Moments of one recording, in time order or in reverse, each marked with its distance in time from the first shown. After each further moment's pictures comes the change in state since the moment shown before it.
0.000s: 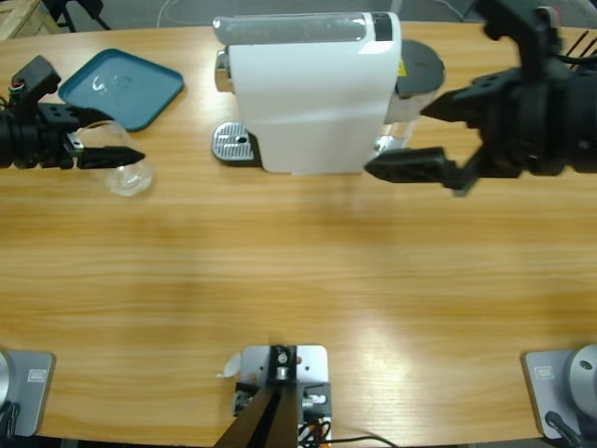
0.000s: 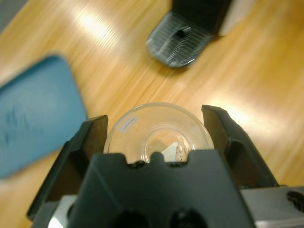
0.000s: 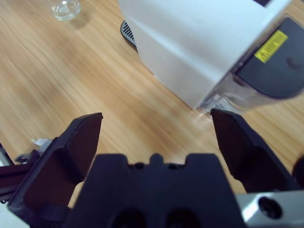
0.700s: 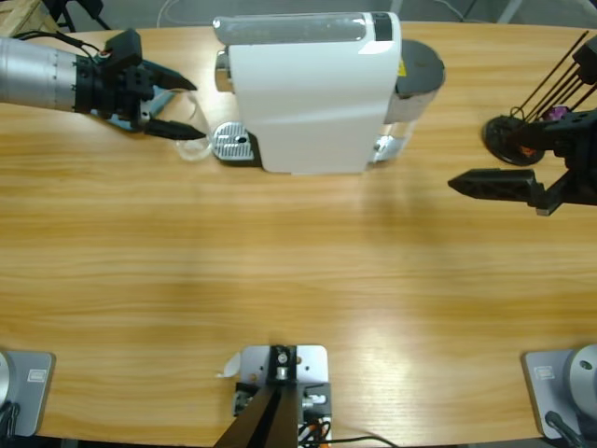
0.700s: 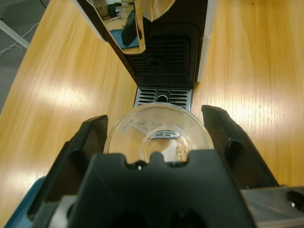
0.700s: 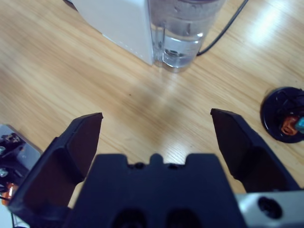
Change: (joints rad) arm 0 0.031 0.380 -0.284 -0.016 -0.353 0.399; arm 1 -0.173 -0.125 0.108 0.125 -0.017 -0.014
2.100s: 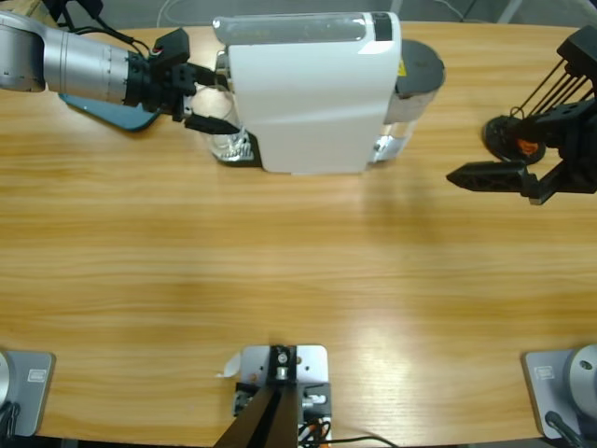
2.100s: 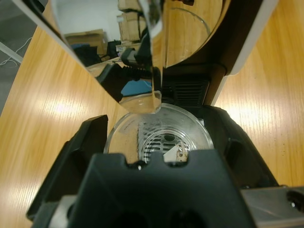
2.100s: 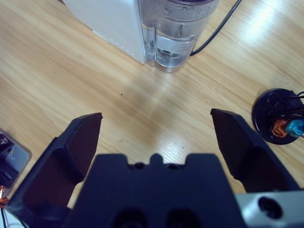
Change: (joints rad) arm 0 -0.081 0.121 -0.101 -0.059 0.002 -0.038; arm 1 -0.013 0.049 -0.040 0.021 -0.009 -0.033
